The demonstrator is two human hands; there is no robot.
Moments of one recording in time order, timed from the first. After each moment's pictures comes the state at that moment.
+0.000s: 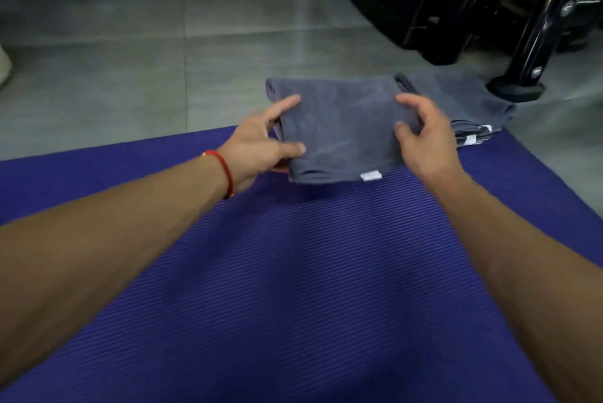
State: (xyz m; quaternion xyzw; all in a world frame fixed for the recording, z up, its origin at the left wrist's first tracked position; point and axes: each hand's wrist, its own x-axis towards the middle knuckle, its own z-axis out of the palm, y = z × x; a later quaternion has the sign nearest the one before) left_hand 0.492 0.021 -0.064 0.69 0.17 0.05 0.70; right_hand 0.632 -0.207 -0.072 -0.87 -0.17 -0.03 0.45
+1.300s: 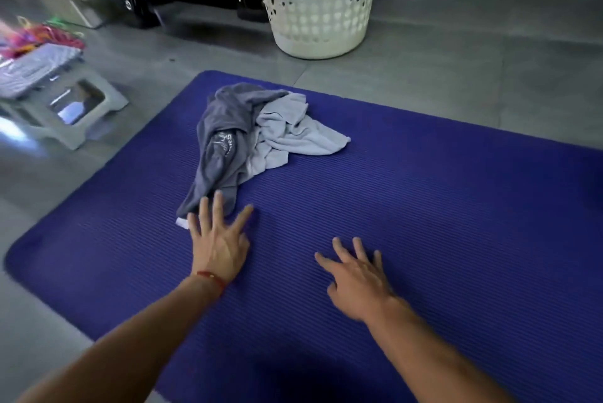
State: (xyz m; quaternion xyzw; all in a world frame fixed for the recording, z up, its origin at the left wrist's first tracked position) left_hand -0.113 0.203 -0.206 0.80 0.59 0.01 0.01; right_hand 0.131 0.068 -0.188 -0.70 -0.65 0.30 -0.09
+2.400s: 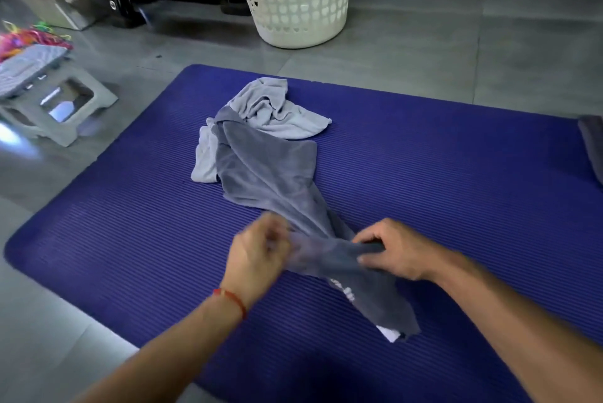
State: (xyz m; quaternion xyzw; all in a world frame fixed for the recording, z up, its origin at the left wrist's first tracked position) left_hand -0.037 0.086 -0.137 0.78 0.48 0.25 0.31; right_hand 0.224 0.014 -0.129 -0.64 -0.61 0.45 0.14
